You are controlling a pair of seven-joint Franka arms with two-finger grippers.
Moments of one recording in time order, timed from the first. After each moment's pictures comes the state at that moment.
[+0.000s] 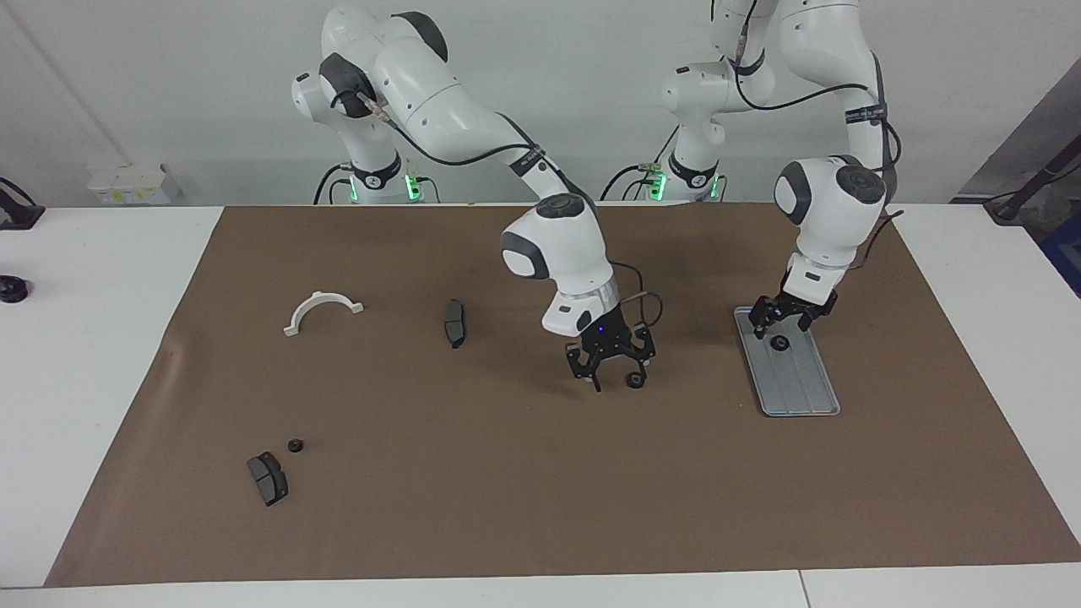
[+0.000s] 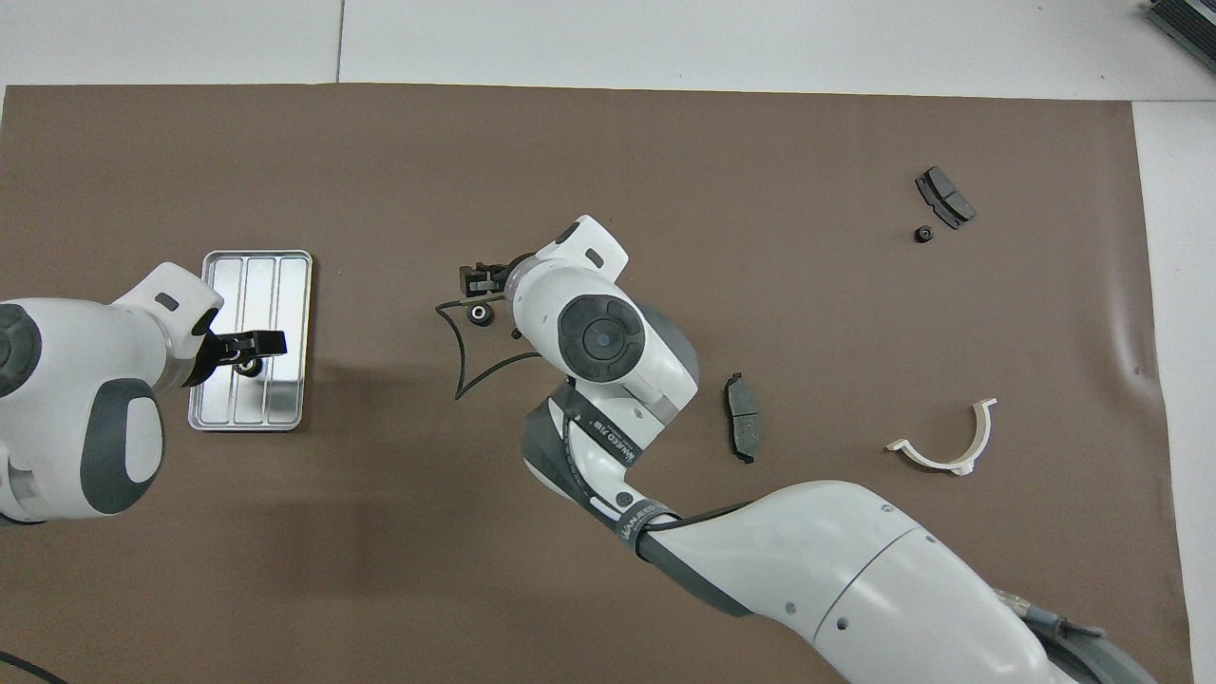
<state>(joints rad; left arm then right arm) 0.02 0.05 -0.04 -2.26 0.00 2.47 -0.11 0.45 0.71 0.20 -1.46 -0.27 2.69 0.74</state>
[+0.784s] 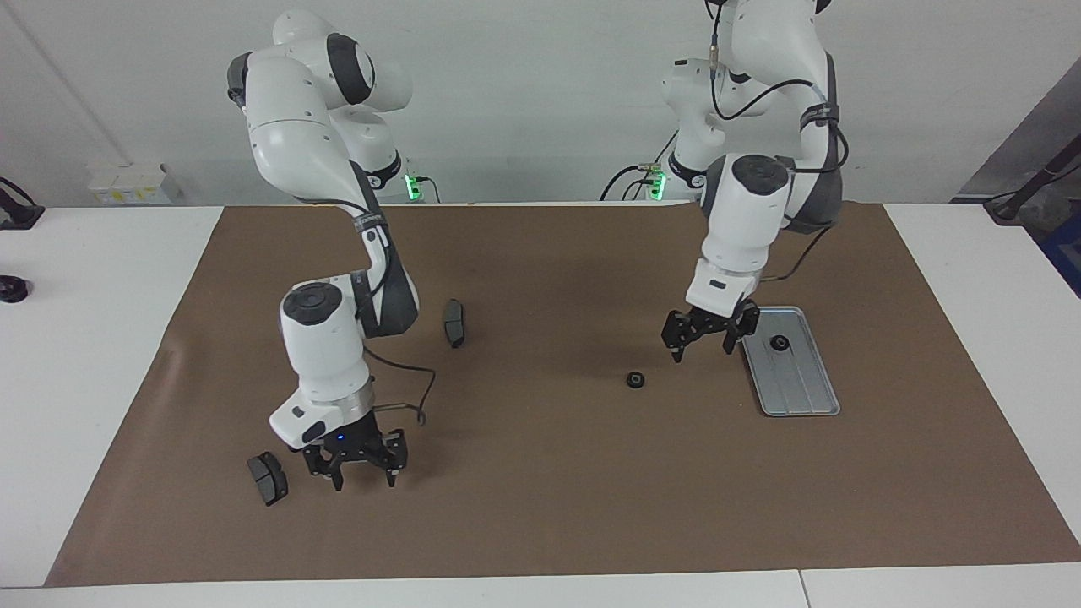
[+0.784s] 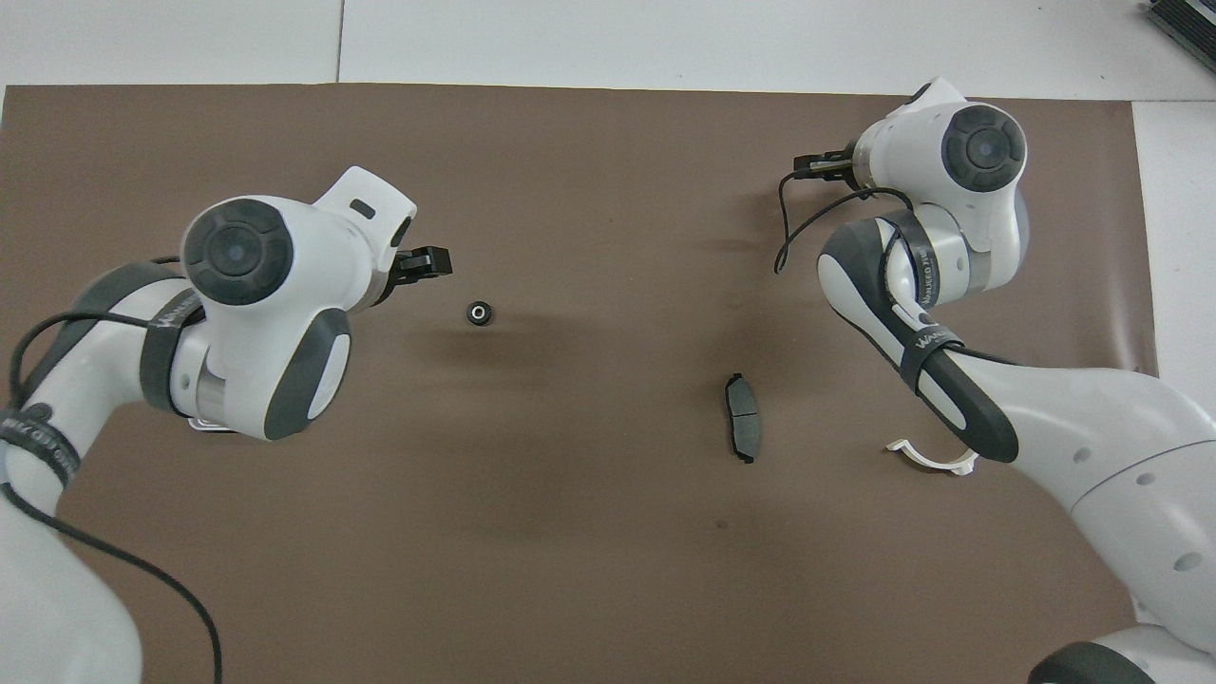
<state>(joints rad) -0.33 0.25 -0.04 -1.89 0.13 2.34 -0.59 -0.04 0.71 0.18 -1.44 -0.27 2.47 0.22</state>
